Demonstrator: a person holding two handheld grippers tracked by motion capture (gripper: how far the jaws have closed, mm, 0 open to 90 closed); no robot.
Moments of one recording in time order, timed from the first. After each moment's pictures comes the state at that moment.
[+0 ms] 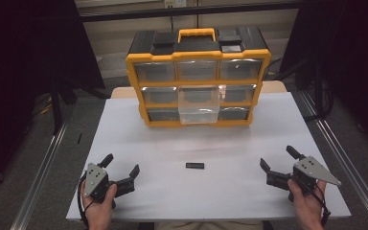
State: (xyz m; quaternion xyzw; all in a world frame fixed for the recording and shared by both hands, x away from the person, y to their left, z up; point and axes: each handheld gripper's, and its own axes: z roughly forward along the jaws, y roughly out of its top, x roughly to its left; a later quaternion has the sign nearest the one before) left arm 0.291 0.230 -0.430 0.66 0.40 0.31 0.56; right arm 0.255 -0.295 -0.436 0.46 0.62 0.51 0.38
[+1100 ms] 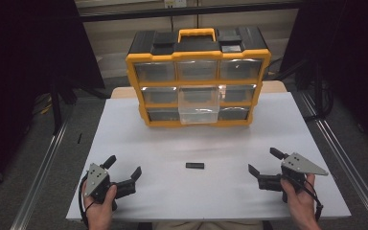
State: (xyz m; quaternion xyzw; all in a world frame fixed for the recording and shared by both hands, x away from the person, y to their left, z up) left arm 0.290 0.229 -0.432 0.67 0.40 0.28 0.56; right arm 0.266 -0.277 -0.435 0.41 0.69 0.52 0.29
